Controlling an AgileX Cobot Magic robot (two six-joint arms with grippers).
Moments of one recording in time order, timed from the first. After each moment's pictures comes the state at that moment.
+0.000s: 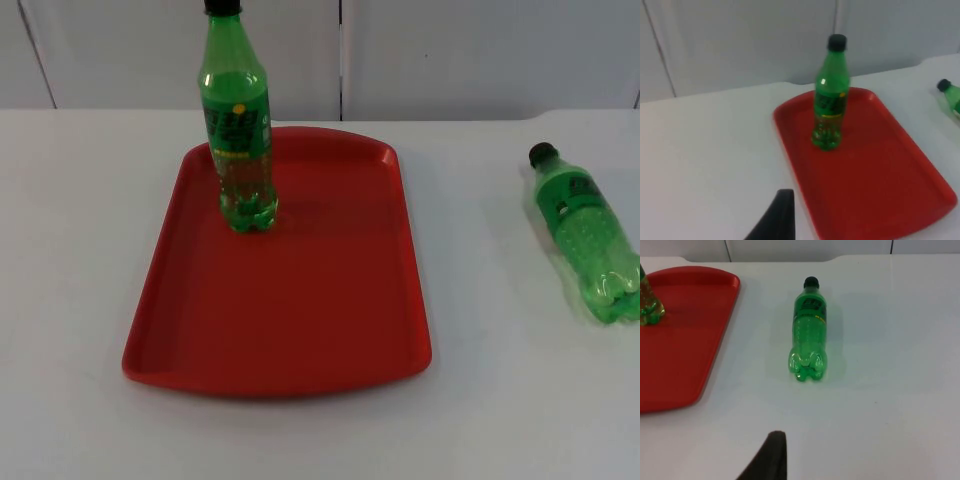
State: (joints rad) right arm 0.13 0.00 -0.52 0.01 1.08 0.04; left arm -0.18 0.27 -0.70 -0.19 0.91 0.12
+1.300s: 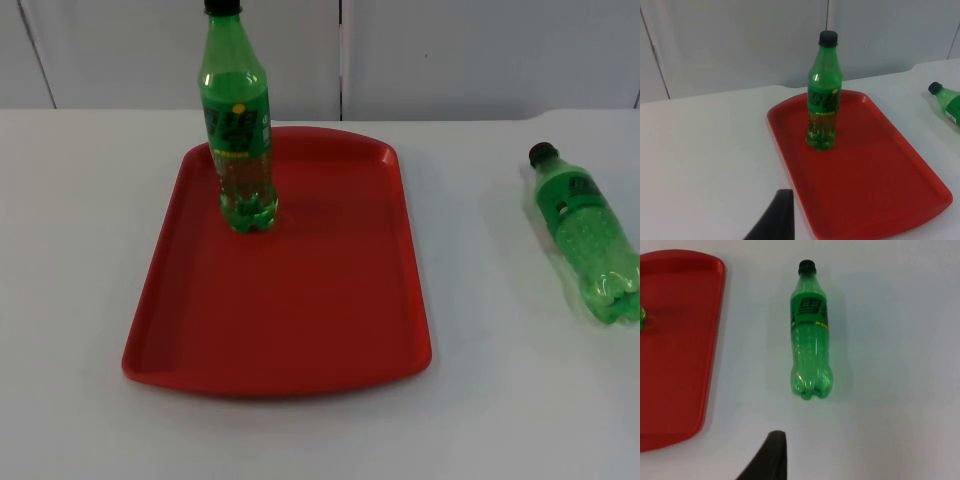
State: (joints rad) right arm 0.13 0.76 -0.86 0.01 0.93 0.12; left arm -0.18 0.14 -0.61 -0.20 0.91 0.11
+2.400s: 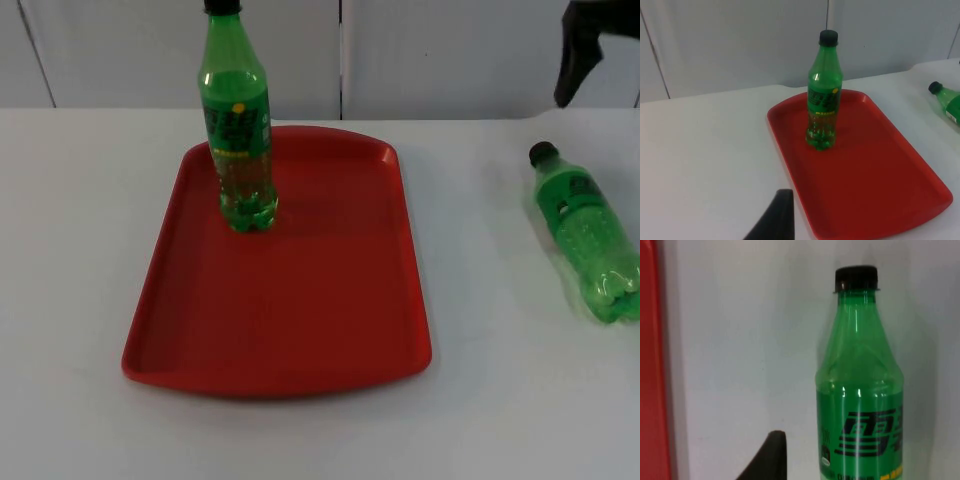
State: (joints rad) right arm 0.13 2.27 -2.08 0.11 1.21 0.09; left arm -0.18 0.14 -0.61 -0.20 0.91 0.11
